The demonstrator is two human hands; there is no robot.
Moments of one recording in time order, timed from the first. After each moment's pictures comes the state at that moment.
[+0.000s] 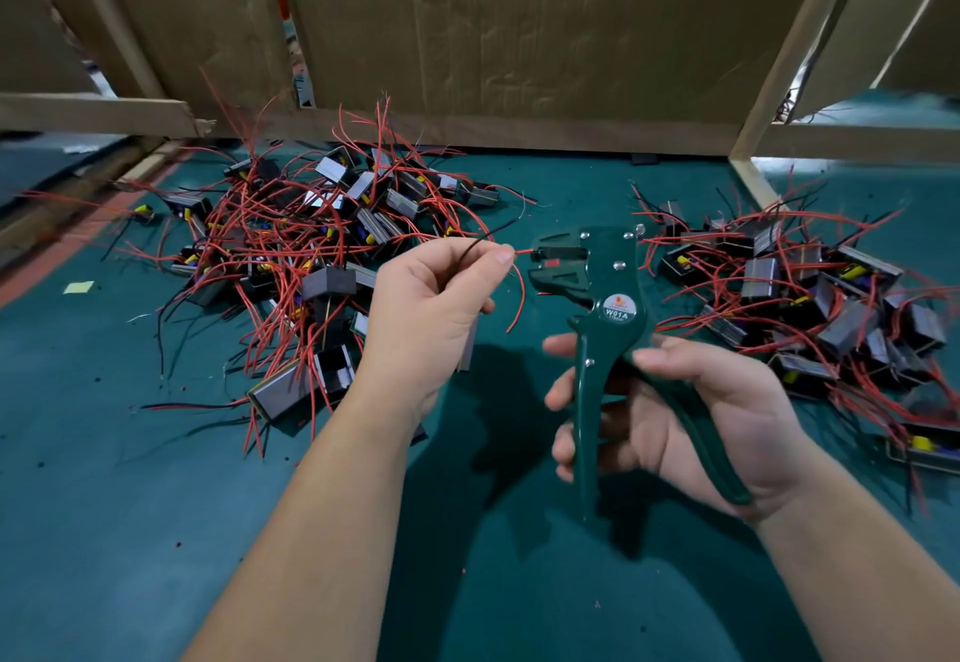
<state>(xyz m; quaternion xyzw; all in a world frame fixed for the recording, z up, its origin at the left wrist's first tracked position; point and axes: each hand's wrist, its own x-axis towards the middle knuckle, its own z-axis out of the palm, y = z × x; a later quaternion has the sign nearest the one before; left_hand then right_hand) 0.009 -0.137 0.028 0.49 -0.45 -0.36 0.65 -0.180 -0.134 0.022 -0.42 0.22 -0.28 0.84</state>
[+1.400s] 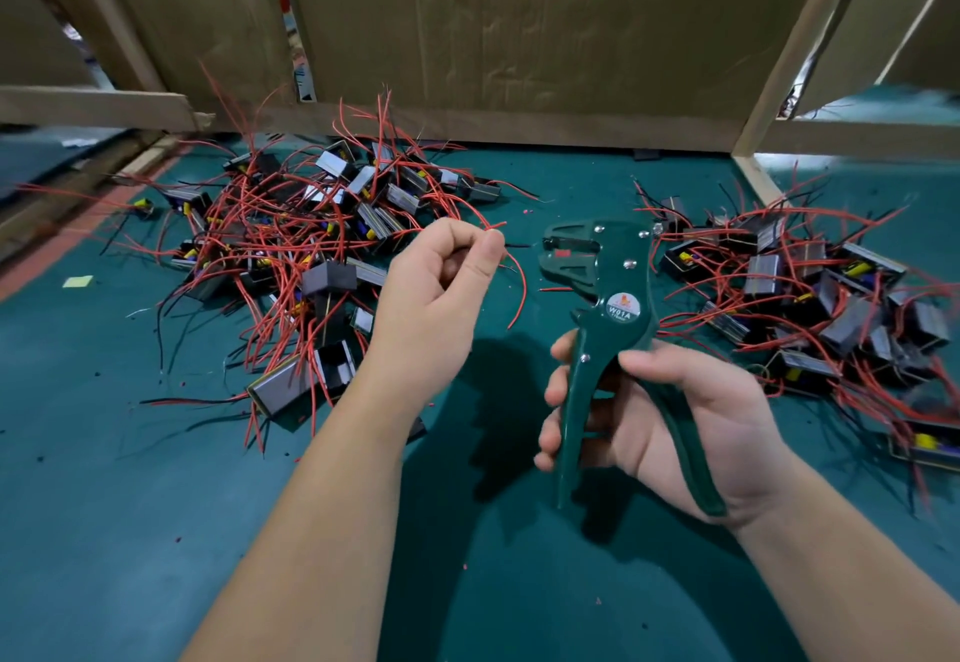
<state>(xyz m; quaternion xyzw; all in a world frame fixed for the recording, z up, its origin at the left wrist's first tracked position) 0.014 -0.138 0.022 0.52 -0.55 -0.27 0.60 -0.169 -0.129 0.015 -0.38 0.21 -0.31 0.84</state>
